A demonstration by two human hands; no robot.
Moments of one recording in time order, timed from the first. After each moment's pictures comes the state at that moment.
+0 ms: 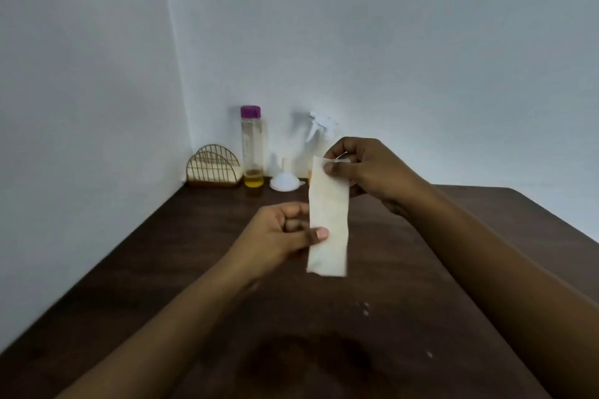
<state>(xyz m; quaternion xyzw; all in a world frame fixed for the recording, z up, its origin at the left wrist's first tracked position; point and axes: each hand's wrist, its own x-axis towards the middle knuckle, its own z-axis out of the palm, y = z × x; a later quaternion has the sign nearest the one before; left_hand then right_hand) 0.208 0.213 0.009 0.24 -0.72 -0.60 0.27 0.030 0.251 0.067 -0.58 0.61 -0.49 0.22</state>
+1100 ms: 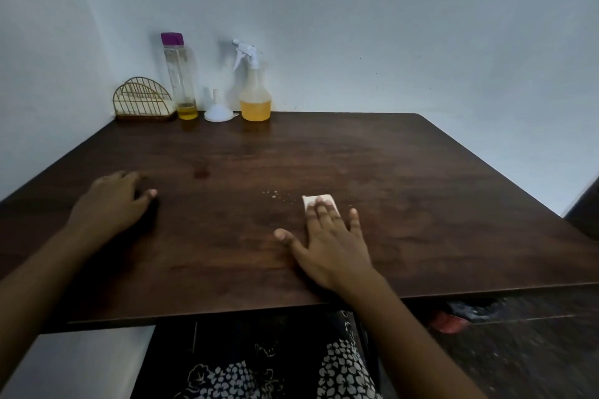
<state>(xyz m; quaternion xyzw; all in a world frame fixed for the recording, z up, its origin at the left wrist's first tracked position) 0.287 0.208 -0.067 0.55 -0.83 -0.06 0.11 0.065 0.440 -0.090 -0.52 0.85 -0.09 0.06</state>
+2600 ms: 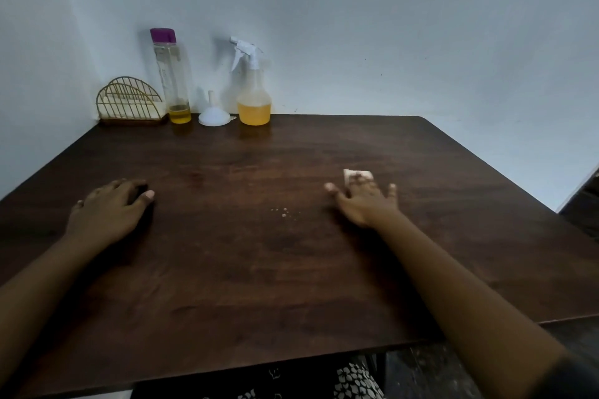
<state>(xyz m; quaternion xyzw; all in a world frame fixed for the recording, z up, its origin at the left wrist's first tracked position) 0.277 0.134 -0.097 0.55 -0.82 -0.08 0.12 -0.044 0.365 -0.081 -0.40 0.91 -0.04 0.09</state>
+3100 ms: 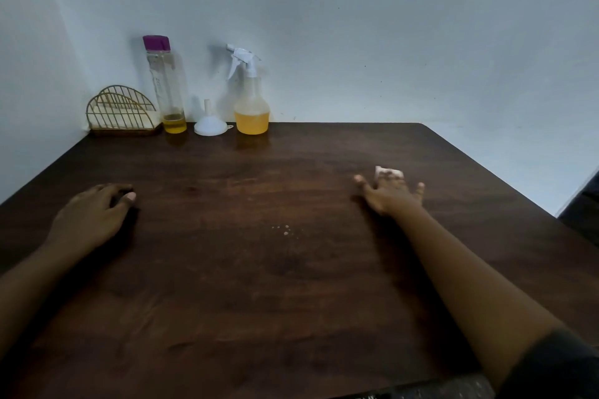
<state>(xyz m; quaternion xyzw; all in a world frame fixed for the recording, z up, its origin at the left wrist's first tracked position) 0.274 0.097 -0.095 0.55 -0.81 -0.10 0.17 -0.106 0.346 -0.084 -0.31 0.95 -0.06 0.07</state>
